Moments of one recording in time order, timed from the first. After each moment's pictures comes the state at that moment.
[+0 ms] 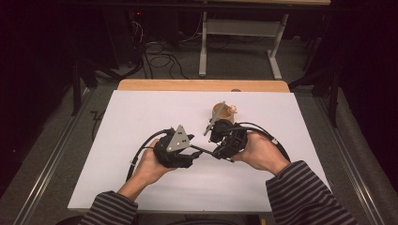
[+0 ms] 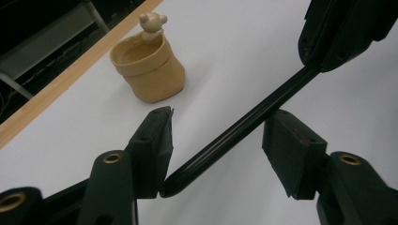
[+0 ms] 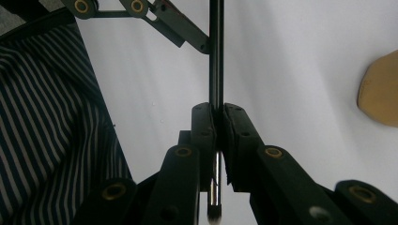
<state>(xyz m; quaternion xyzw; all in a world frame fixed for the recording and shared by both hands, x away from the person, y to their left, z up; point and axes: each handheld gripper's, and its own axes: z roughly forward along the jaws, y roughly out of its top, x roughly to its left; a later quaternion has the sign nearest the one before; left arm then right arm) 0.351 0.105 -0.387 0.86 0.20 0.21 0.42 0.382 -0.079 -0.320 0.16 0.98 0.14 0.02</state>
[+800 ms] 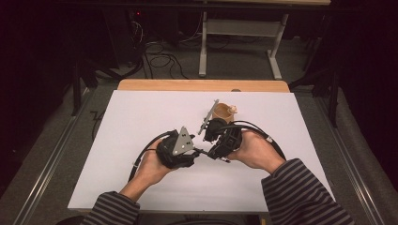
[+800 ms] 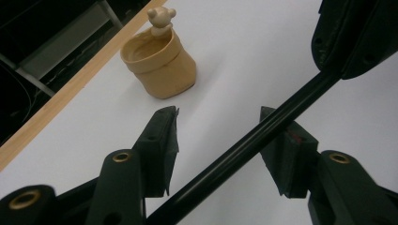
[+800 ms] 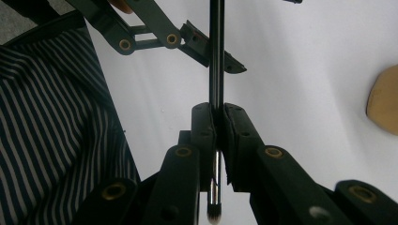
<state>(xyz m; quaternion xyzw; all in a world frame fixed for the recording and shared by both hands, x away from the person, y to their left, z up) 0.350 0.097 -0.391 0.86 0.20 0.25 0.39 0.383 -0.067 -0.316 0.15 0.98 0.13 0.01</state>
